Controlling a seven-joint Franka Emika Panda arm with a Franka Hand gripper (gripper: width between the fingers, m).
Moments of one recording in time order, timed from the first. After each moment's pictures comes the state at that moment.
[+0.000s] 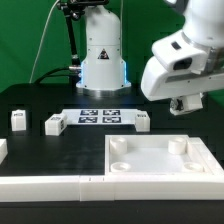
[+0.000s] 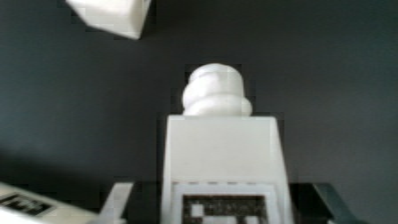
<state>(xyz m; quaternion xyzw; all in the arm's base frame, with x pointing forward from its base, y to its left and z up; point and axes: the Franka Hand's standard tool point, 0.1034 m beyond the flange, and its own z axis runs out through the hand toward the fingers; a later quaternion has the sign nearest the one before) 0.467 0.148 0.075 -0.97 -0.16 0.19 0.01</state>
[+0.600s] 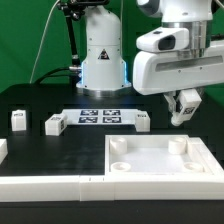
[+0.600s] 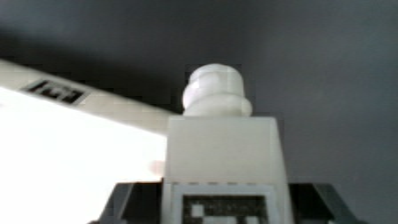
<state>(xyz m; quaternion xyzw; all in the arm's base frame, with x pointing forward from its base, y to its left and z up) 0.504 0.138 0.080 -0.99 -0.16 -0.02 0.02</state>
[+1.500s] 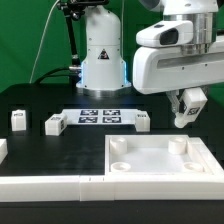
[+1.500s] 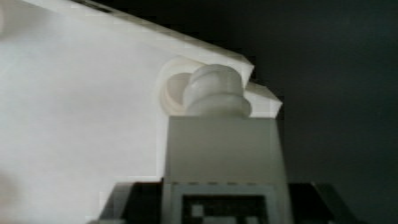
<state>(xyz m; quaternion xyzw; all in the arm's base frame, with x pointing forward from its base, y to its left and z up) 0.544 0.136 0.093 -0.99 -0.16 -0.01 0.02</state>
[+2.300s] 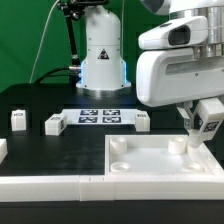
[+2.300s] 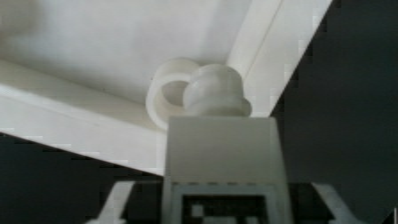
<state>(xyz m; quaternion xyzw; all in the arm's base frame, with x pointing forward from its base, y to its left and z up) 0.631 0.133 0.094 -0.98 -0.18 -0.07 0.03</state>
